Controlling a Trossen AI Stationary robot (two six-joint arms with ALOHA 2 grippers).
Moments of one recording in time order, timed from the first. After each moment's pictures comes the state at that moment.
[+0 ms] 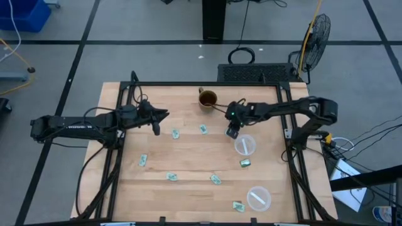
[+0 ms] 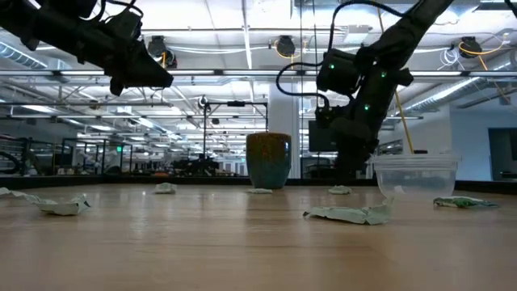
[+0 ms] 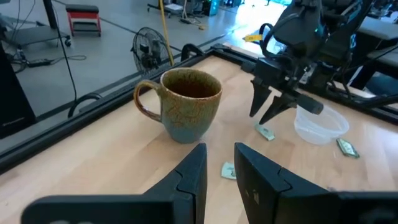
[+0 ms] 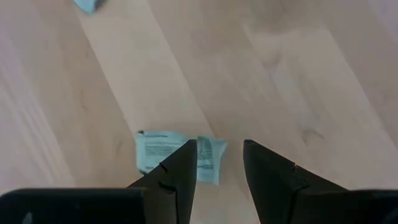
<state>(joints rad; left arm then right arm) 0.17 0.73 0.40 0.05 -0.25 -0.28 -0.31 1.60 0.79 -0.32 -0.01 0.17</state>
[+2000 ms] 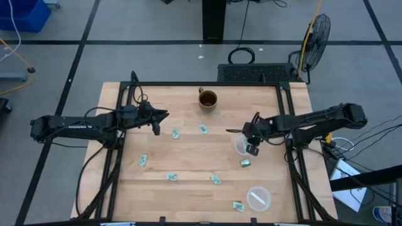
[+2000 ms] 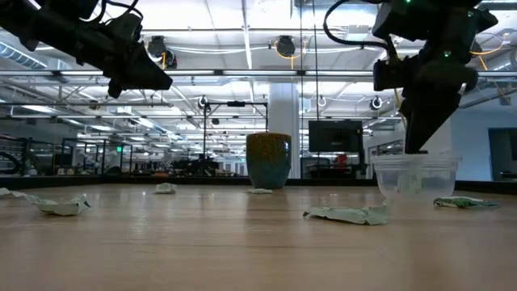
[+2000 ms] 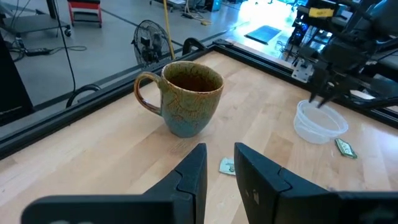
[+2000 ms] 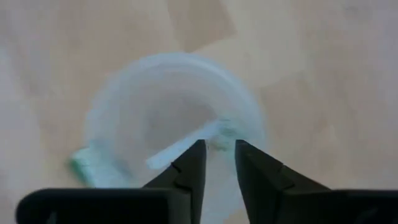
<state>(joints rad) 0.17 0.73 0.40 0.03 -0.25 -0.32 0.03 1.19 0.69 -0.70 0.08 0.39</state>
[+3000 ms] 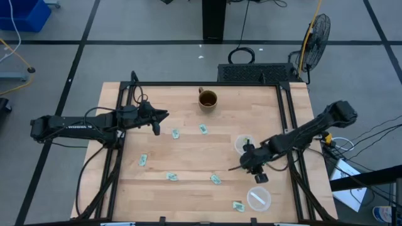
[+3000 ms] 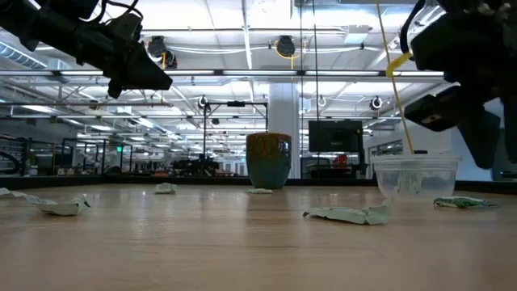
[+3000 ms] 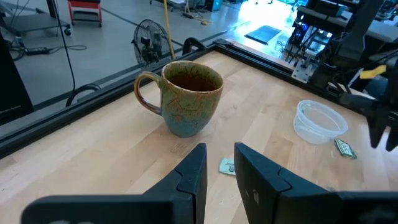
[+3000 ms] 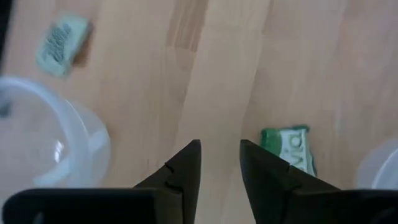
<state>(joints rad) 0.17 0.73 0.40 0.03 -0.25 -0.32 0.41 1.37 0.70 -0.49 -0.15 0.23</state>
